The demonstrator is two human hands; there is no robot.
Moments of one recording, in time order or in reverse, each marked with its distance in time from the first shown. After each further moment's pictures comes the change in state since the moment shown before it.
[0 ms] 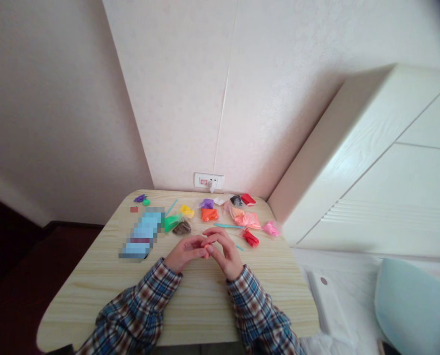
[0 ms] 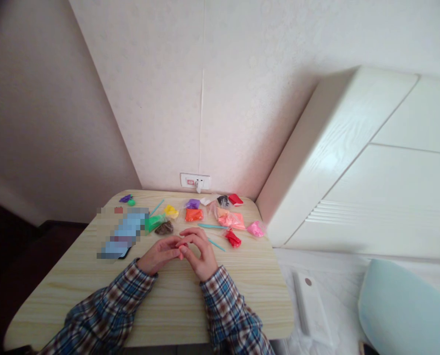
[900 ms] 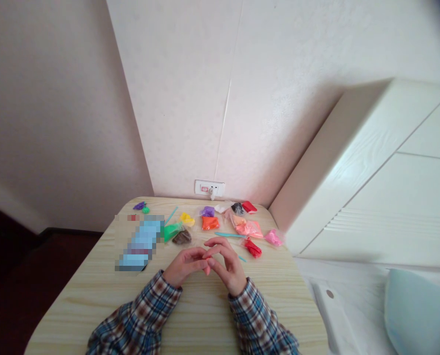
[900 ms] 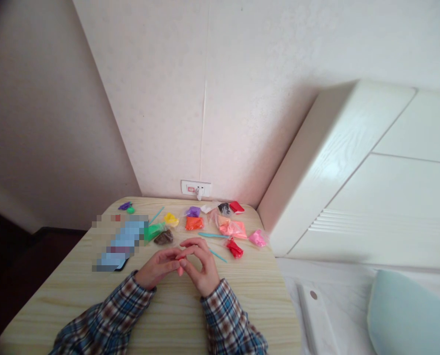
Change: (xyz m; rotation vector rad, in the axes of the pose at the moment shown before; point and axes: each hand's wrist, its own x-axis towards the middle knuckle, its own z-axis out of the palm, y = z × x) left_hand -0.001 0.003 0.000 0.035 -0.016 -0.005; right_hand -0.001 0.000 0.000 -0.006 0.007 0.028
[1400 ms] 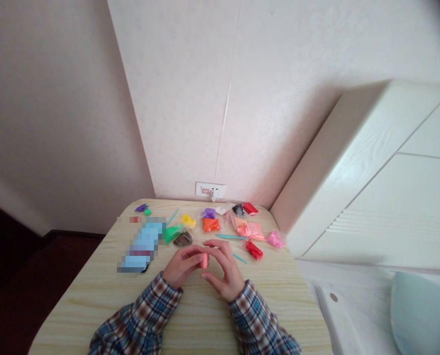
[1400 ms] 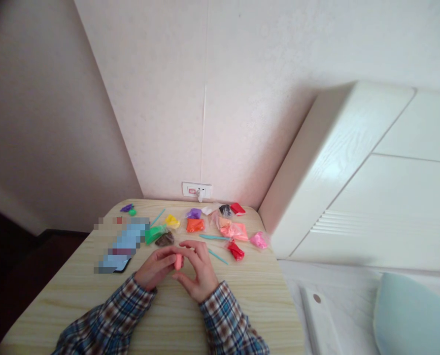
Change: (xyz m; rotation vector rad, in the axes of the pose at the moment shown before) left_hand -0.002 0.006 0.002 -0.212 0.117 0.026; right_hand -0.004 0.000 0.002 -0.249 -0.098 -0.154
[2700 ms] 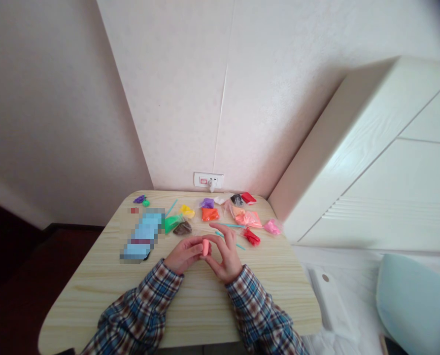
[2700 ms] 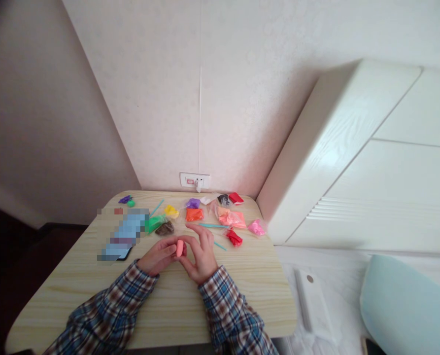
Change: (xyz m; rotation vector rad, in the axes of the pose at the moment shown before) left_hand 0.002 -0.004 -0.001 -0.039 -0.105 -0.084; right_hand -0.004 0.002 0.003 -0.285 0.105 -0.027
